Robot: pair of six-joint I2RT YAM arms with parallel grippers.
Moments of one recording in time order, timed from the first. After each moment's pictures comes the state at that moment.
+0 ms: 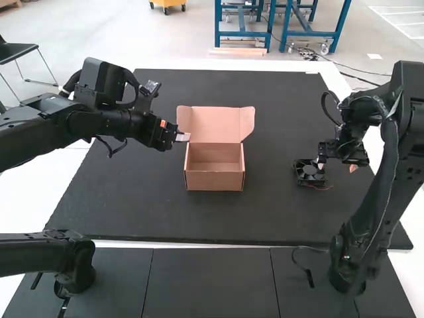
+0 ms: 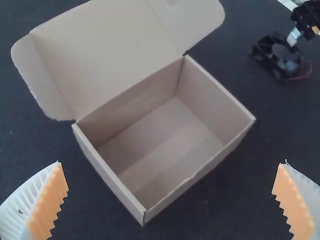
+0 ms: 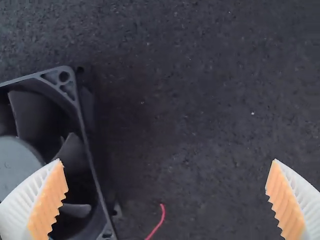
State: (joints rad) left arm -0.46 0.97 0.85 -0.48 0.26 0.05; right arm -0.20 1.78 1.09 -0.67 0.07 -0.09
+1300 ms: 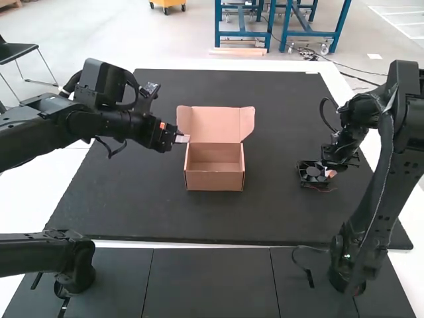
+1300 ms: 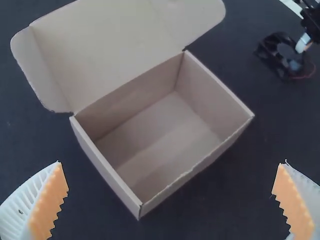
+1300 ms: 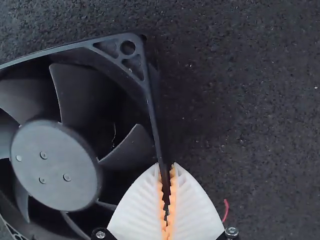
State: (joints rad) left arm -0.46 0.97 0.85 -0.51 0.26 0.02; right arm -0.21 1.86 1.11 -0.75 -0.05 -0.08
